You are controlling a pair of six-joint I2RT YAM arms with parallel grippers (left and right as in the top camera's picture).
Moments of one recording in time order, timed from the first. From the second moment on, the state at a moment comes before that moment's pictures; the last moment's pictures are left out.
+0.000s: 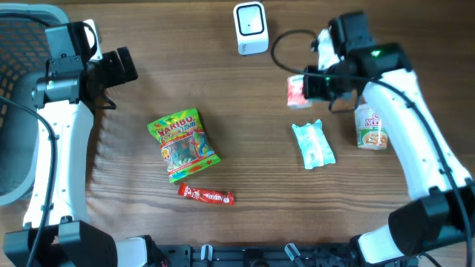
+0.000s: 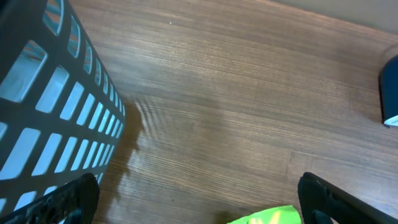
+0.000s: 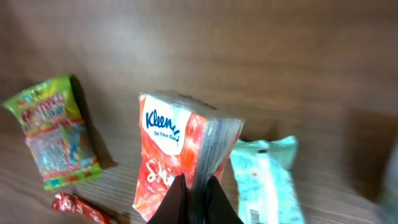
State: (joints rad) left arm 0.15 1.52 1.38 -0.71 -0.03 -0.12; right arm 0.23 1.69 1.61 -1.14 -0.21 0.22
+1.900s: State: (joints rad) left arm 0.15 1.52 1.38 -0.71 -0.03 -0.12; right arm 0.44 1.99 2.41 -1.61 0.04 0.09
